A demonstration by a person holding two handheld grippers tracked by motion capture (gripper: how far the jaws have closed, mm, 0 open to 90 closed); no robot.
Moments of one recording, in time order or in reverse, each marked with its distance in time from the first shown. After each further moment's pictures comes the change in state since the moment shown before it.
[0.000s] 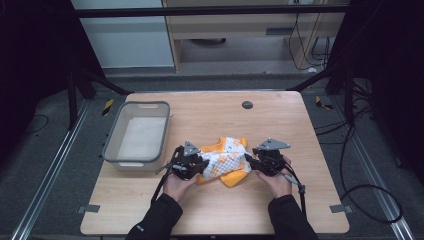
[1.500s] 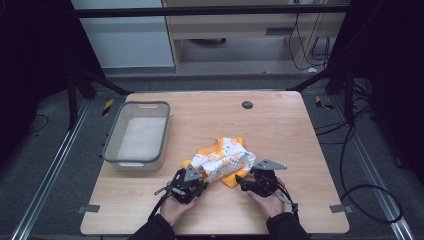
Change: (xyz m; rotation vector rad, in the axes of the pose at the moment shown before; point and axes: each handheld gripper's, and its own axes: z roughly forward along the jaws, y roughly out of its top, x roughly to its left) left arm -0.026 -0.053 0.002 0.081 -0.061 0.074; right arm 0.034 -0.053 0.012 0.023 0.072 0.175
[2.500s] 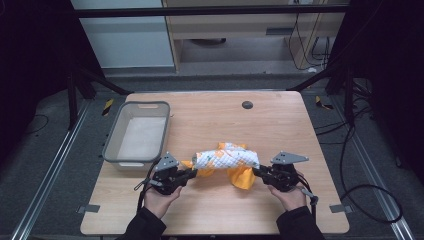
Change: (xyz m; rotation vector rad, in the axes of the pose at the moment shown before) left arm 0.027 0.016 -0.061 -0.196 -0.072 -0.119; right arm -0.027 0.028 -0.058 -0.005 0.102 -0.152
